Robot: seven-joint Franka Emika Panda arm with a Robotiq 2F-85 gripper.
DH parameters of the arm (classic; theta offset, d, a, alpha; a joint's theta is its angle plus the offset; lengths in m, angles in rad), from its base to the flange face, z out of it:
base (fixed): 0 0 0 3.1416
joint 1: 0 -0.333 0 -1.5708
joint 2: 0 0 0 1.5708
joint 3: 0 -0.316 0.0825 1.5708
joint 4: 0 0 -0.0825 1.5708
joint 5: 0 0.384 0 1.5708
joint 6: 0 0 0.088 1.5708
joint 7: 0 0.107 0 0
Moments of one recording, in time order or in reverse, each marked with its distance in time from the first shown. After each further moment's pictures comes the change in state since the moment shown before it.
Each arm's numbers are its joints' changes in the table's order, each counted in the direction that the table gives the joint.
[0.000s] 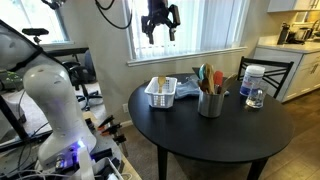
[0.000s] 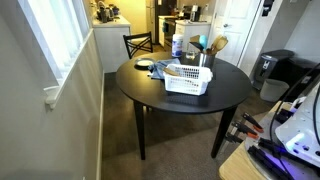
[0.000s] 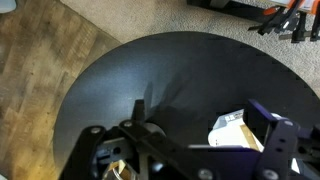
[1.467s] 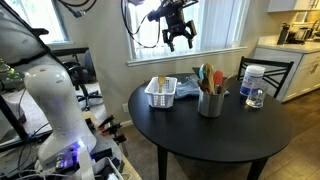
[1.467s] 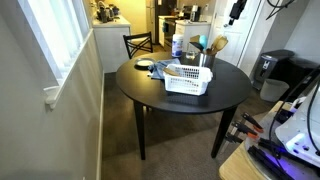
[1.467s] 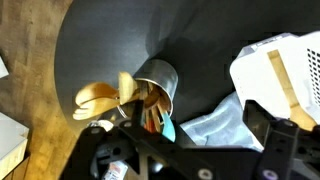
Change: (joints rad) arm -0.041 -0.226 0.000 -0.011 0.087 0.430 0.093
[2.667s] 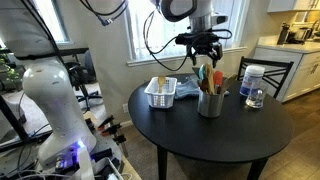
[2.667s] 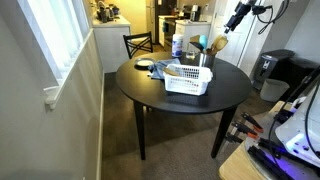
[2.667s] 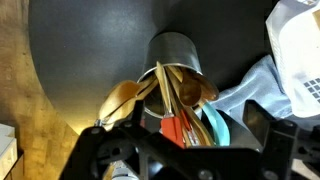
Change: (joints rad) arm 0.075 -0.273 0.151 -0.082 0.426 0.249 -0.352
